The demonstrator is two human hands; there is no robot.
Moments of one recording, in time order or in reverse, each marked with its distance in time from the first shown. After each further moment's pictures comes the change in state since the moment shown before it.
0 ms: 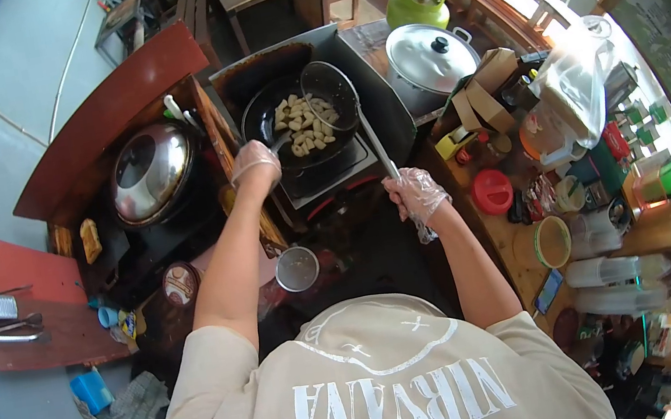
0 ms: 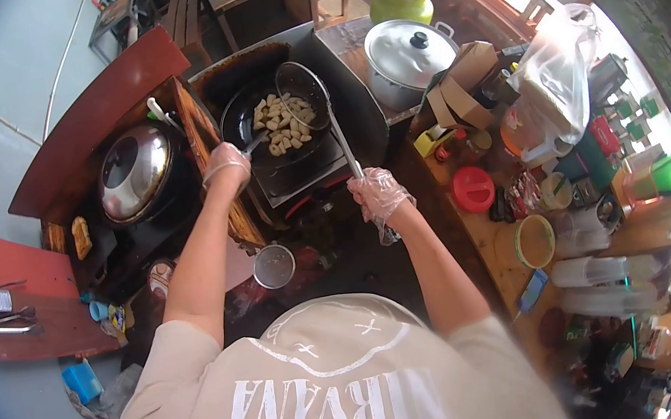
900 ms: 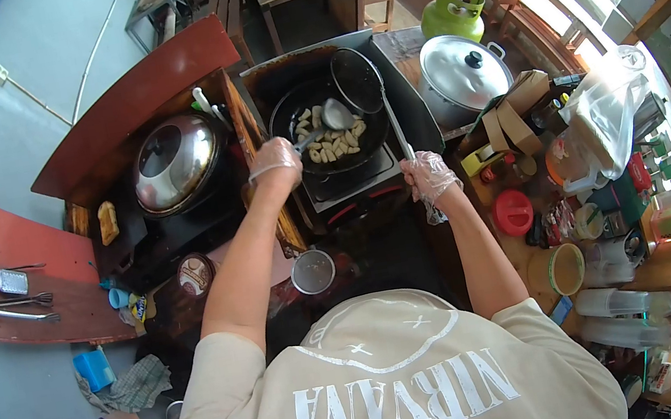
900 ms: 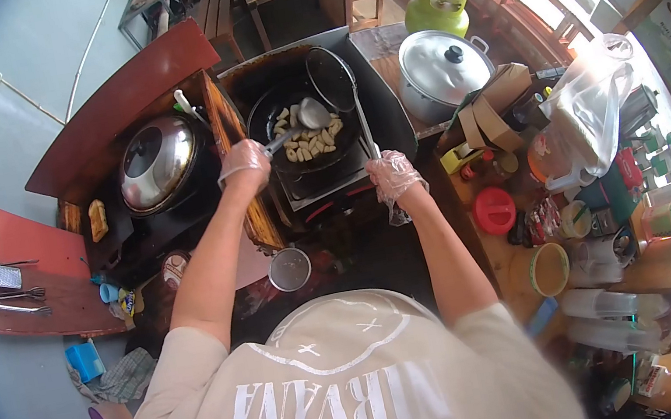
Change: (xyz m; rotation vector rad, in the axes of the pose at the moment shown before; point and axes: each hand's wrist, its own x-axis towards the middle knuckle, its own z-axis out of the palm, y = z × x) left_hand 0.013 -0.012 0.000 0.037 0.119 0.131; right_hand 0.069 -0.021 0.000 -0.043 0.021 -0.021
